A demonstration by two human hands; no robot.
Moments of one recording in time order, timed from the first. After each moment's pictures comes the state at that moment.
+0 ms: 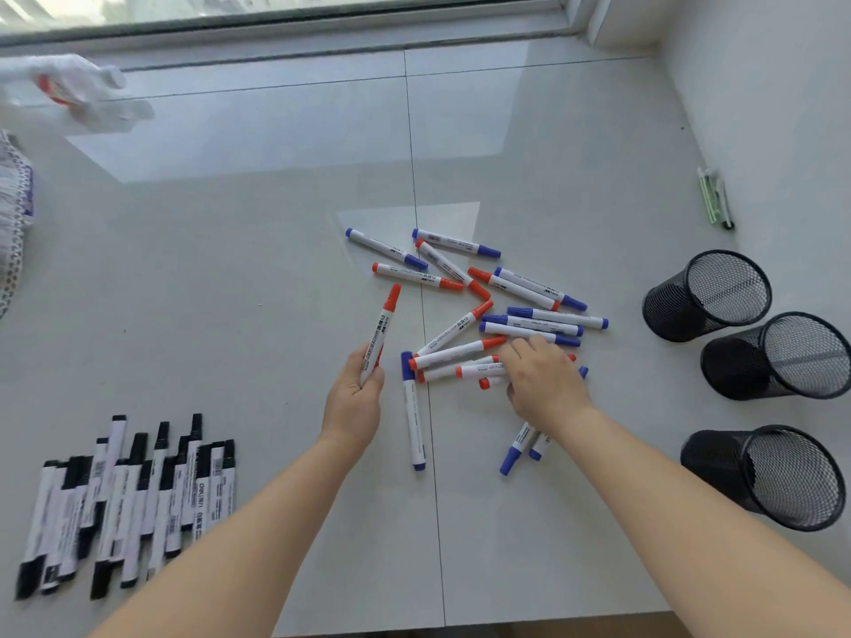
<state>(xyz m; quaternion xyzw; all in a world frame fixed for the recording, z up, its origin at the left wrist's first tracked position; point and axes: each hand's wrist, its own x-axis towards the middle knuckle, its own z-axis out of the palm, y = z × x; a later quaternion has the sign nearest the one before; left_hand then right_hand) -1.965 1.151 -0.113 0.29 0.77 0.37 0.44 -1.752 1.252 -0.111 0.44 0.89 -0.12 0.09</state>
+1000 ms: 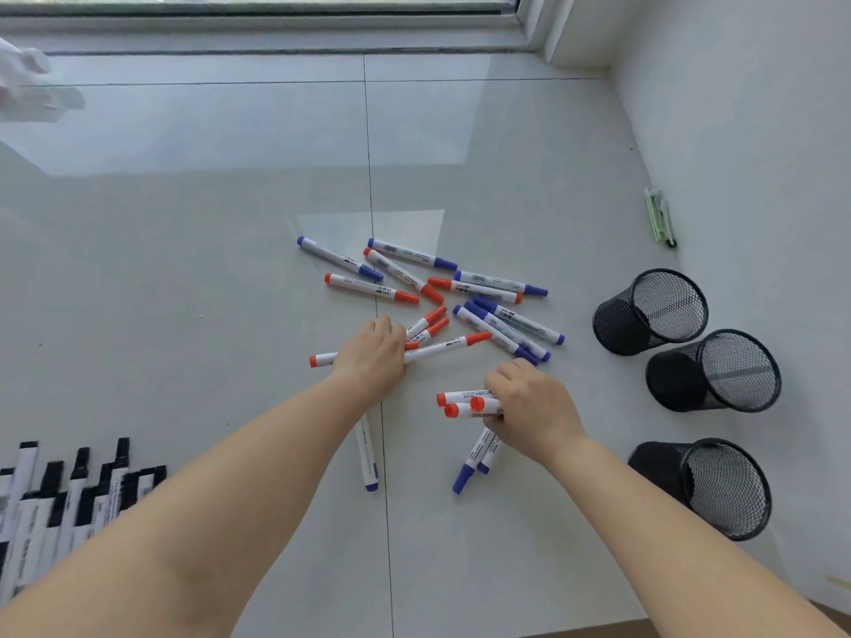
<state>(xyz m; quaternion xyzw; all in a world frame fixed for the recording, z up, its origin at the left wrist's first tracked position) -1.933 1.253 -0.127 0.68 0.69 -0.10 0.20 -1.722 1.248 -0.084 0.42 0.90 -0.10 0.02</state>
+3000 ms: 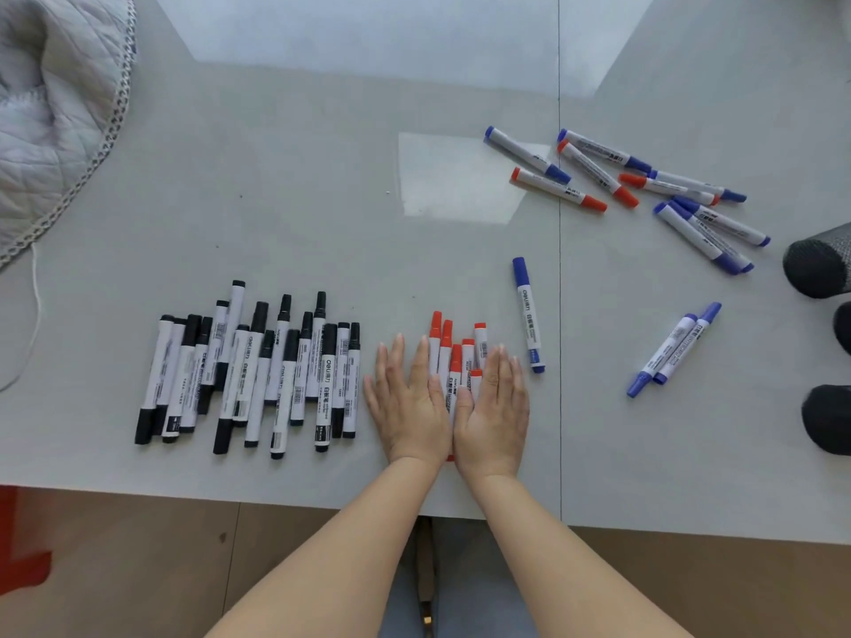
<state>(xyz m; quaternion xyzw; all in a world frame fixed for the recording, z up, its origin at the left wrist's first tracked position) -1.992 1.002 -0.160 0.38 0.88 0.16 0.22 -1.914 1.024 -0.158 0.63 0.73 -0.25 -0.05</state>
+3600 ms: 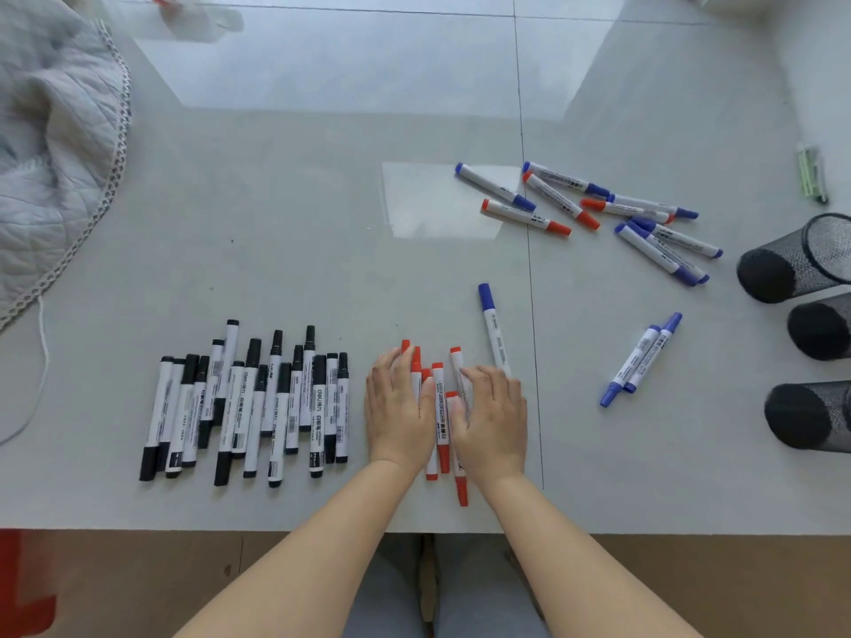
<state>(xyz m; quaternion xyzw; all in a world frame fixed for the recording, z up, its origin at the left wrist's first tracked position) -2.009 1.021 -0.121 0.42 0.83 0.25 0.27 -1.904 1.052 -0.117 0.58 0.77 -0.24 -0.11</state>
